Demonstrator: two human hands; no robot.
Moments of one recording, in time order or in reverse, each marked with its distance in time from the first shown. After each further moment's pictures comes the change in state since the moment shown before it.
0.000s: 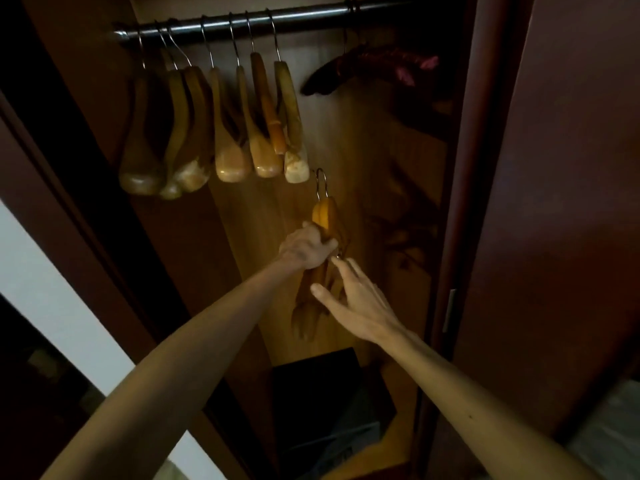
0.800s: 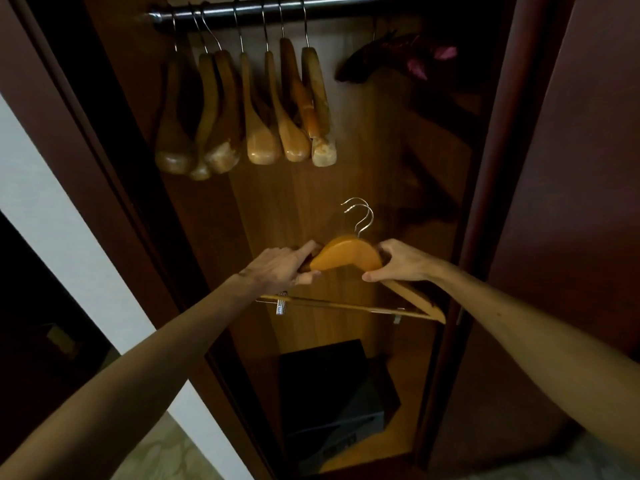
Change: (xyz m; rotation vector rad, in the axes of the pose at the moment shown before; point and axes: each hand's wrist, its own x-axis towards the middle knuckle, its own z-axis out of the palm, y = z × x) left_hand -0.047 -0.097 0.001 0.246 -0.080 0.492; right_hand 0.068 0.056 -0.046 -0.052 -0.362 0.070
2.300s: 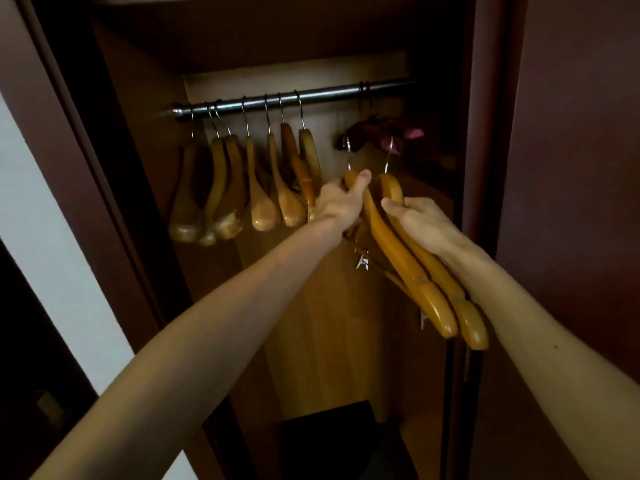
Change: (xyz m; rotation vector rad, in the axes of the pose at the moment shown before) left_hand 0.092 0.123 -0.173 -1.134 0.600 -0.346; right_hand -0.075 -0.115 -0.113 0.452 0.532 -0.087
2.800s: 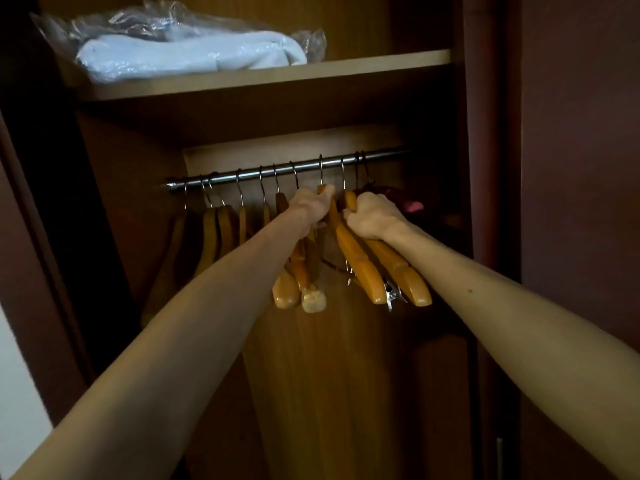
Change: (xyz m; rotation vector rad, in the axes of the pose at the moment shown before) left_hand 0.139 0.068 -0.030 0.195 0.117 0.013; right_hand 0.166 -0.071 0.008 -0.503 0.156 -0.156
